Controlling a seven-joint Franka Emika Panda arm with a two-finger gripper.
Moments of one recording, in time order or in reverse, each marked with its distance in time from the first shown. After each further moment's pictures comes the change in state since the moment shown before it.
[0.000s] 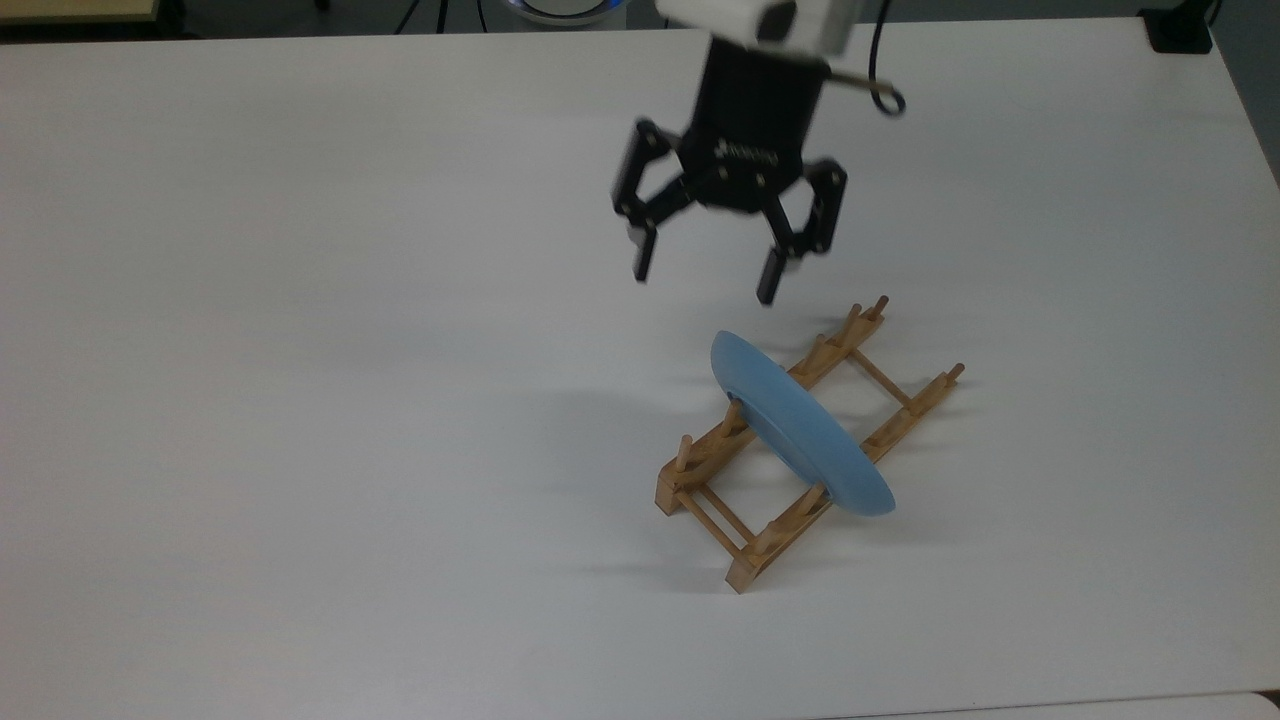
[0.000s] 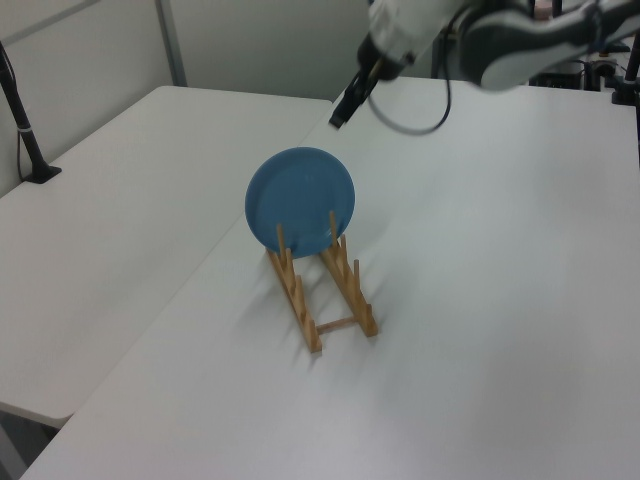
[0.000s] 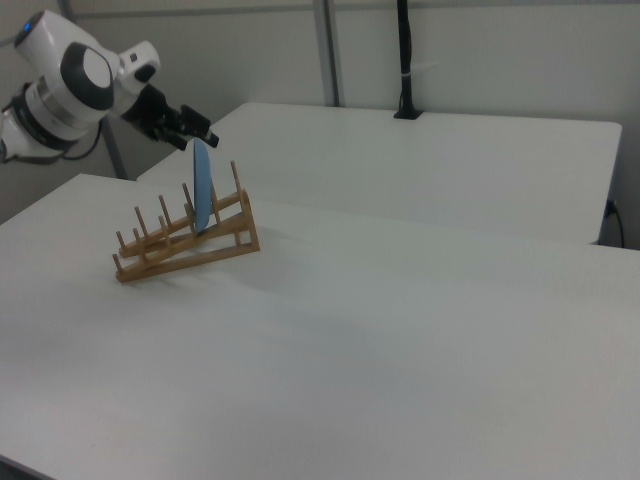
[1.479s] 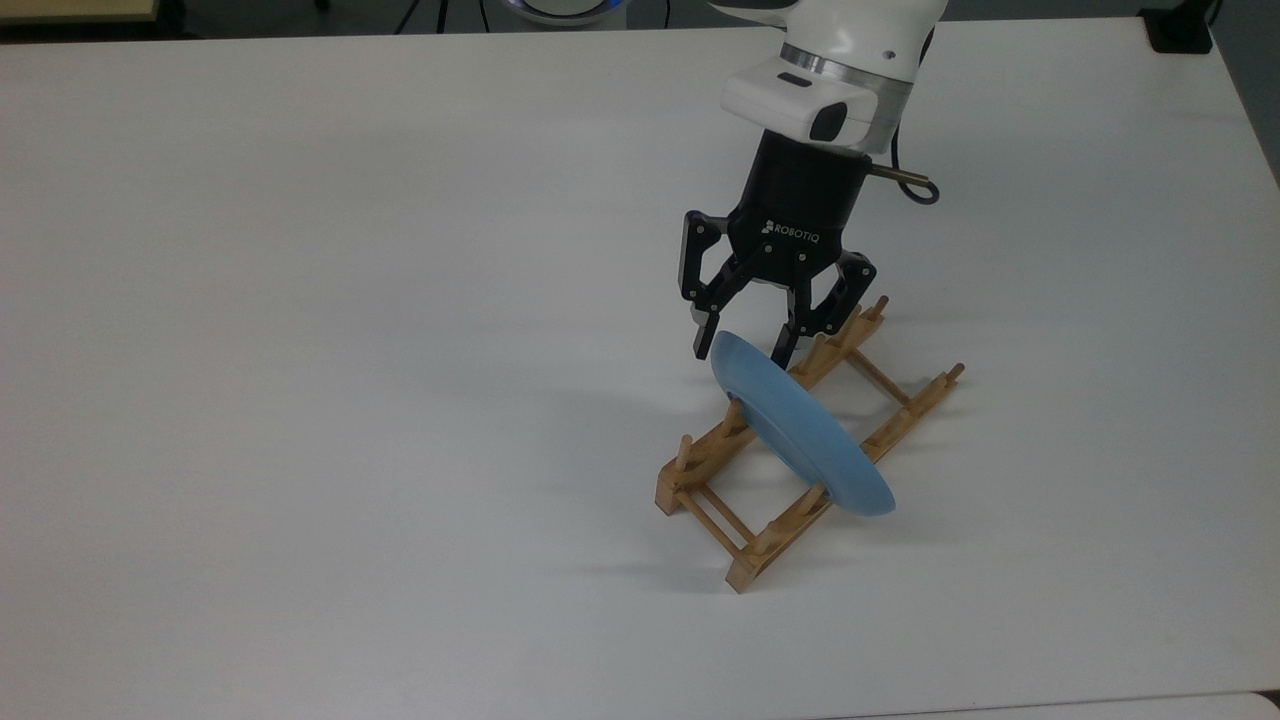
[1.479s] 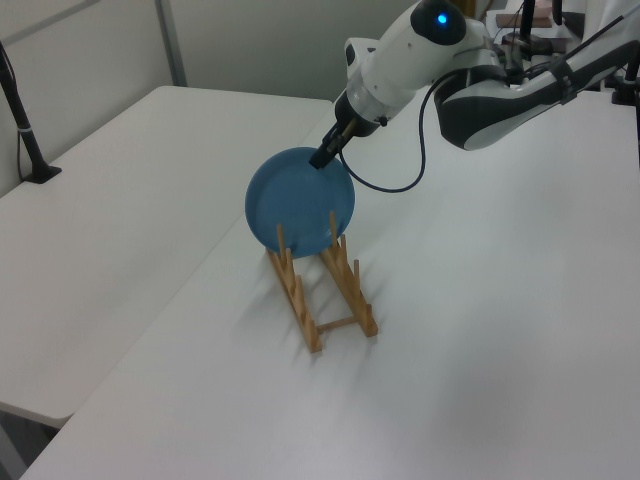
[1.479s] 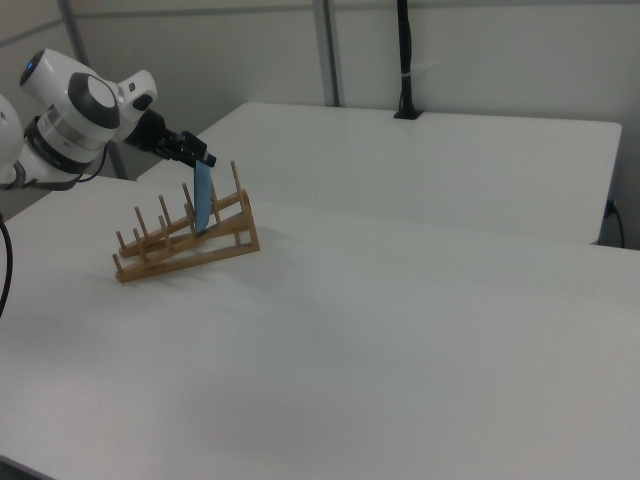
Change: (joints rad) arm 0.044 0.114 0.000 0.037 -0.167 0.042 0.225
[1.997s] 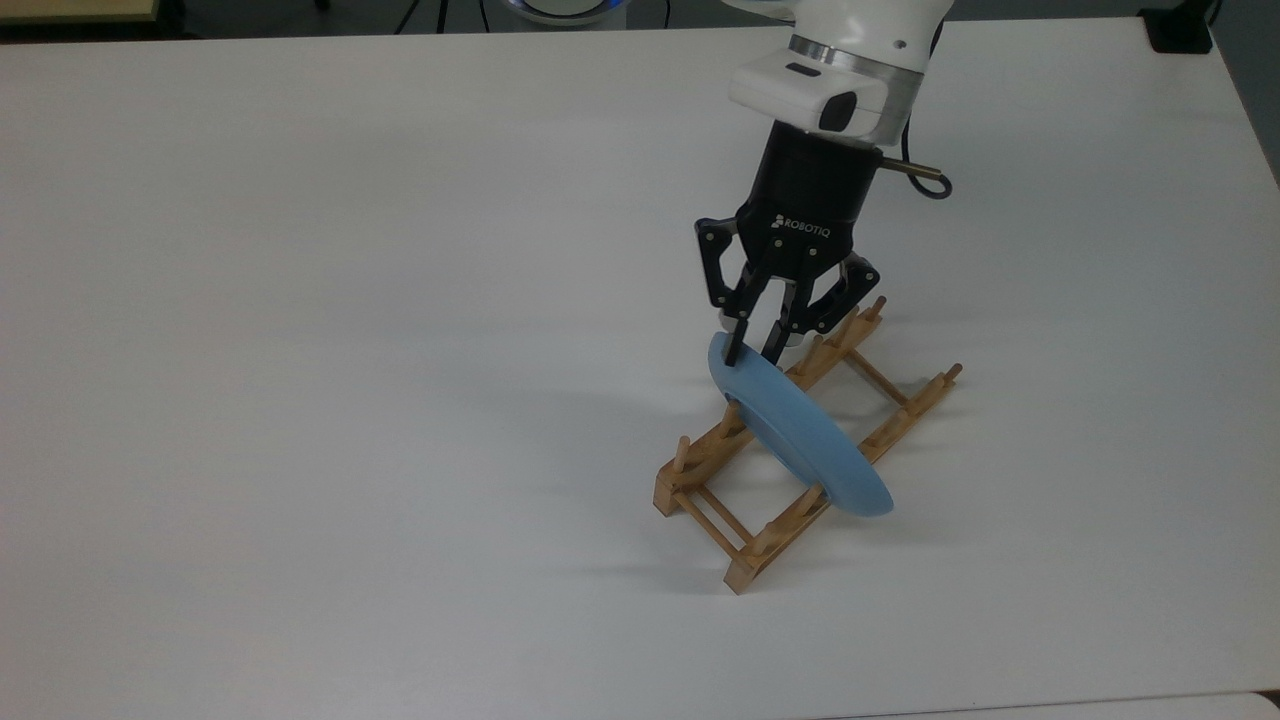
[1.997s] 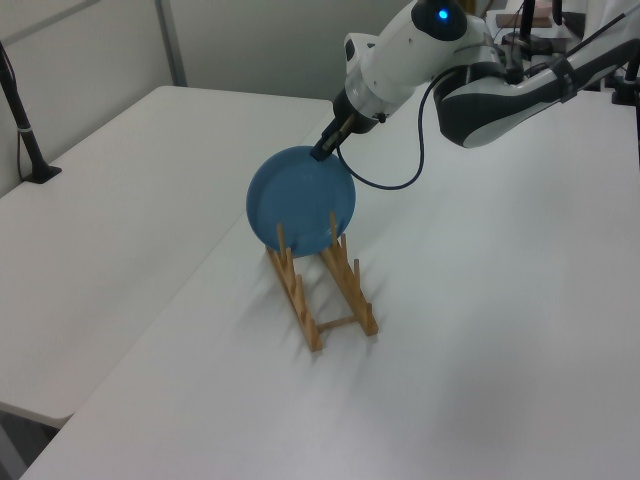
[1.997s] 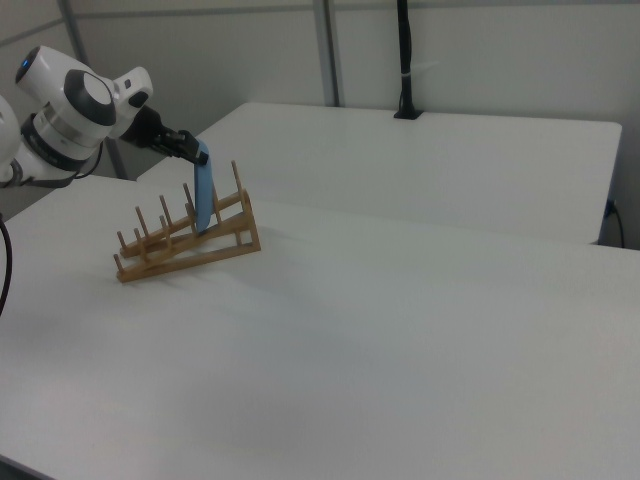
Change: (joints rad) arm 0.007 0.000 0.004 0.011 0.000 0.000 0.013
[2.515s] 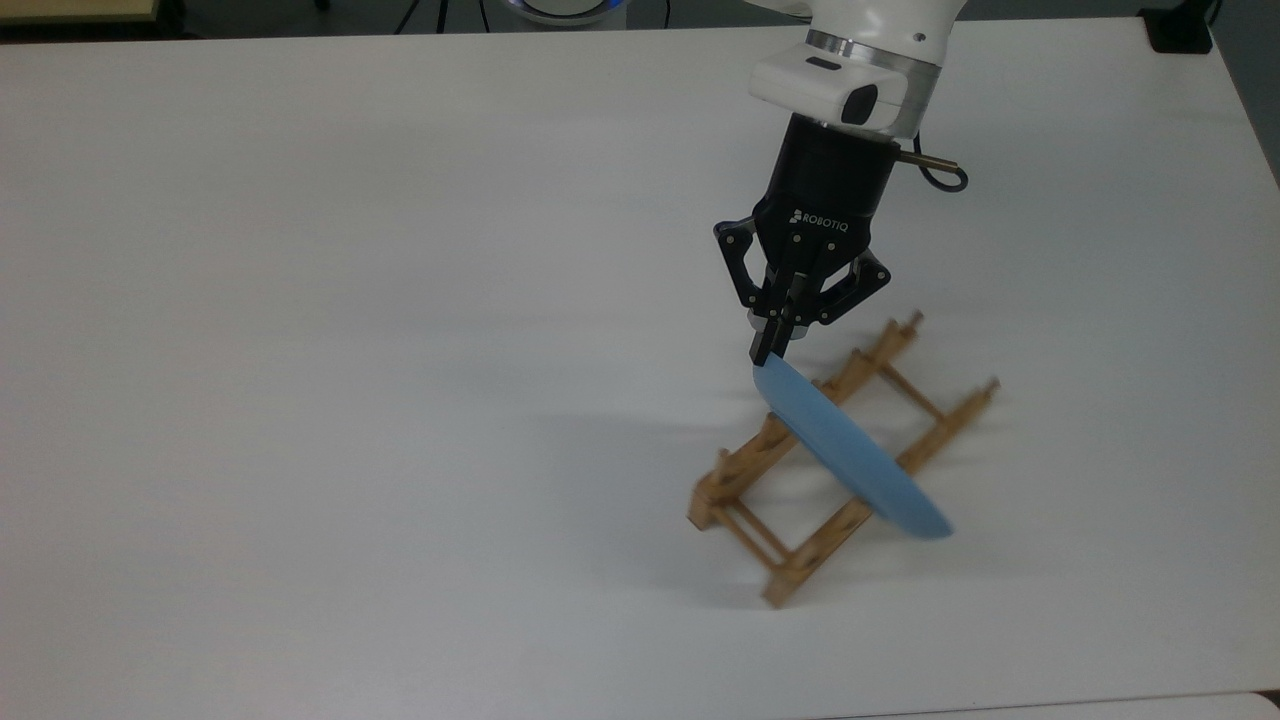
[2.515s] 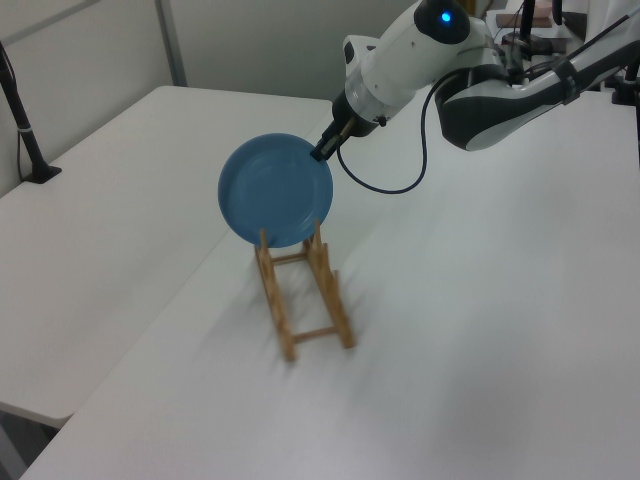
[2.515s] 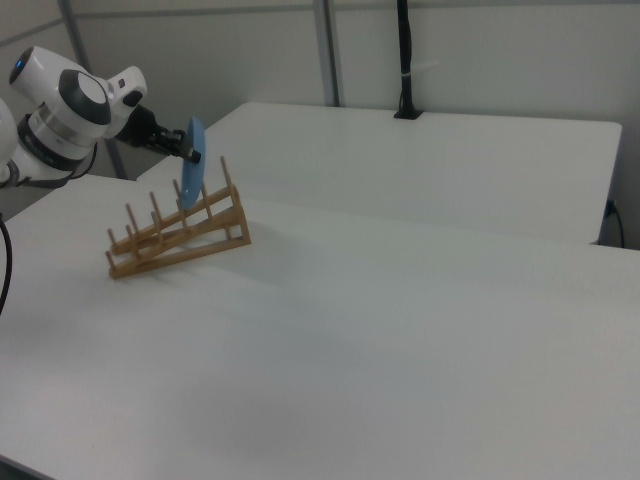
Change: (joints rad) arm 0.000 0.000 0.017 0.001 -0.017 0.000 0.004
